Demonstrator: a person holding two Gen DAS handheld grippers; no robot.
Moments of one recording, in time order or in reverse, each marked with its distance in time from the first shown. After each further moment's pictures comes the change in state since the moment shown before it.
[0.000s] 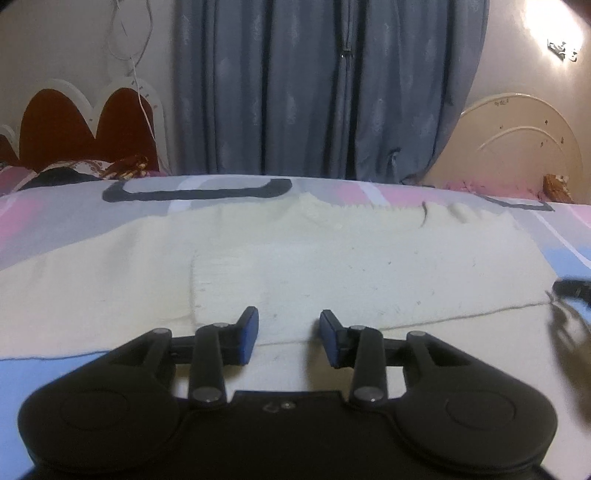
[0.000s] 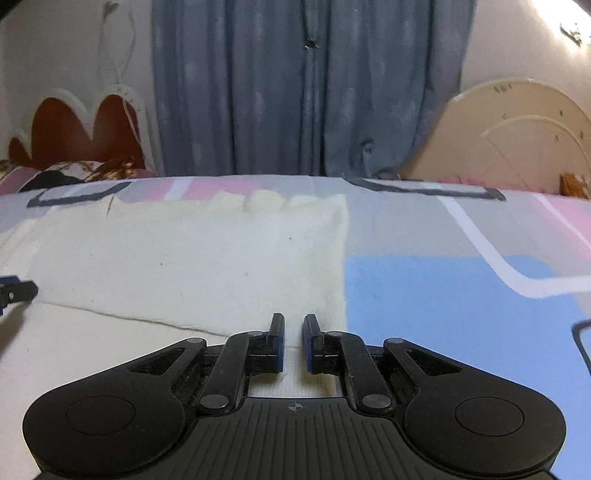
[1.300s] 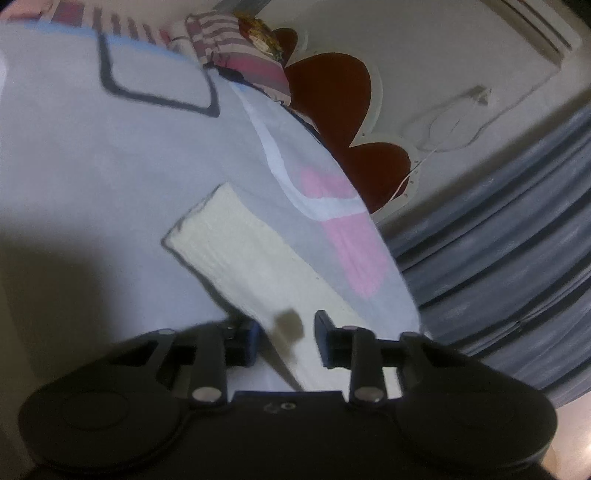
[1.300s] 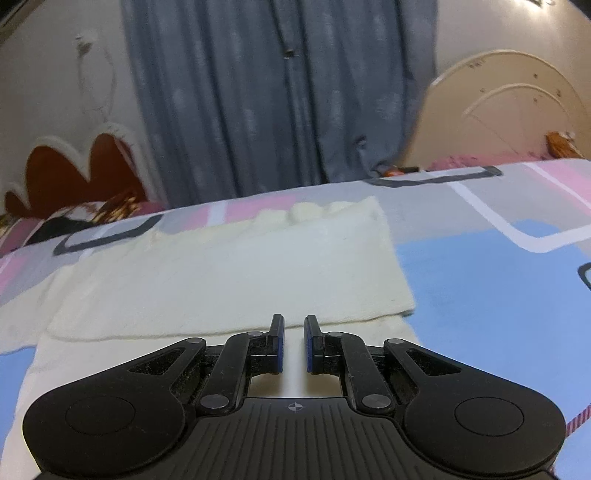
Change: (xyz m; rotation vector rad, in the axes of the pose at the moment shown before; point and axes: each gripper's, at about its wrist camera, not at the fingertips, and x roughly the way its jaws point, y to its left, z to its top) left arm -0.090 0.359 -0.080 -1.041 -0.182 0.156; right arm -0.029 0.041 0.010 0.176 0.007 -0.002
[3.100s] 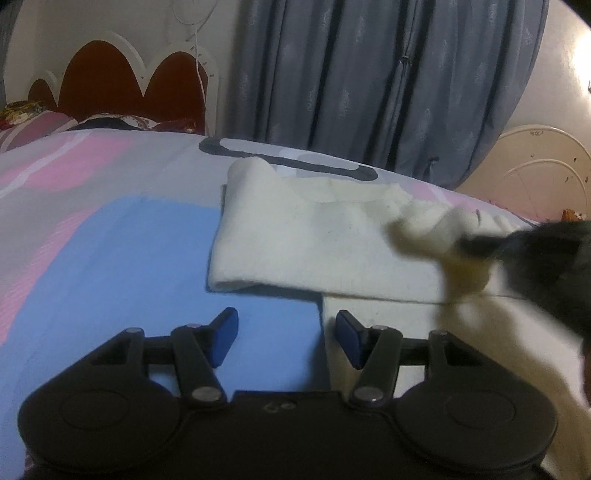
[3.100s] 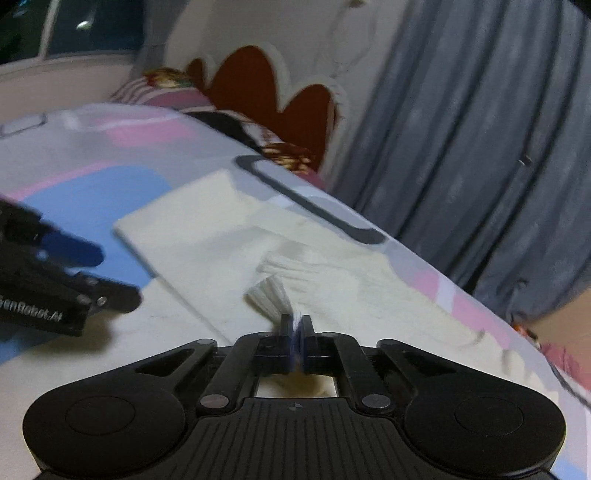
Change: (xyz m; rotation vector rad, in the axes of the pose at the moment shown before) left arm 0.001 -0.190 -0.224 0.891 0.217 -0.084; right arm 0.016 0.166 -0.015 -0.712 -0.084 0.289
